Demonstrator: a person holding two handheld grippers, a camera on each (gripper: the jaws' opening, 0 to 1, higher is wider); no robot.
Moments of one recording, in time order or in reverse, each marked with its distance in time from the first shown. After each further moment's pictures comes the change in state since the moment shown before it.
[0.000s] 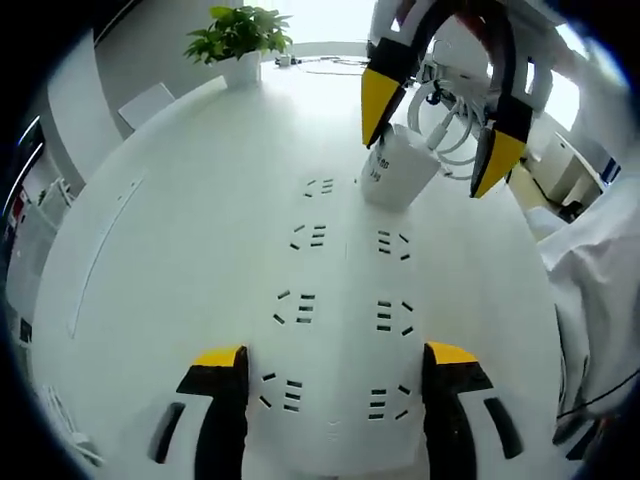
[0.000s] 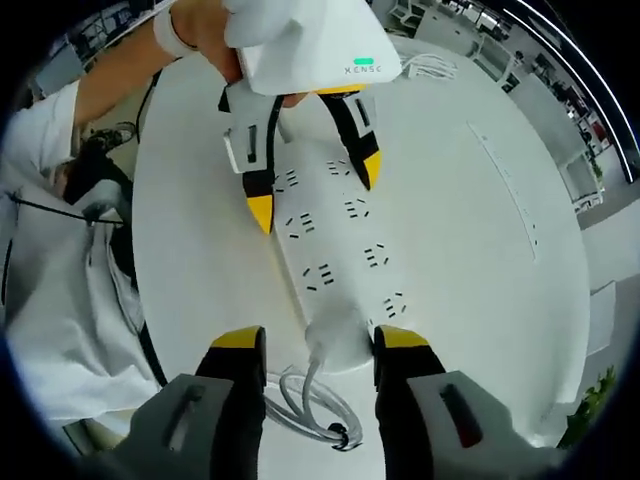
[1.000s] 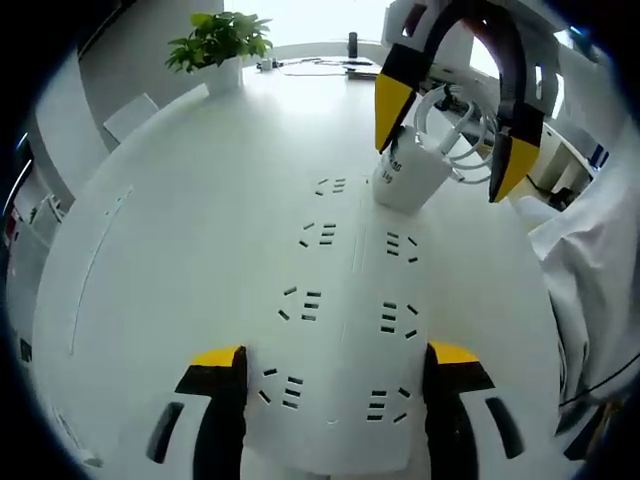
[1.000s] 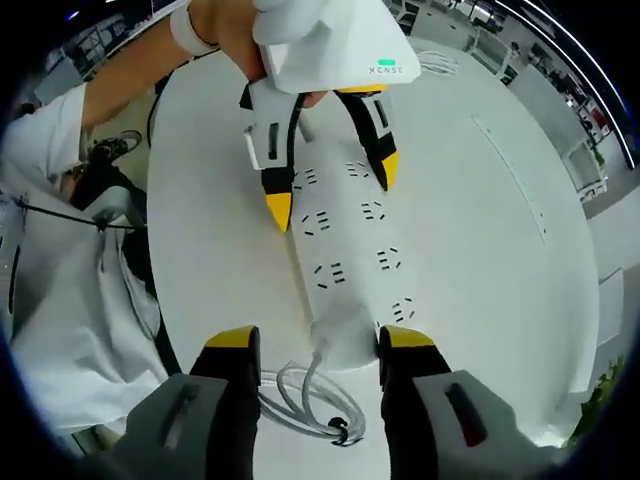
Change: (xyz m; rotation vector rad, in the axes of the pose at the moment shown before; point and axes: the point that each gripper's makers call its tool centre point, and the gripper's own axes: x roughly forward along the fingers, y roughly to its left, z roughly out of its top) left arm 0.000 -0.005 0.002 0.051 -0.002 -0.029; right arm -0.002 0.017 -0.002 0.031 -0.013 0.033
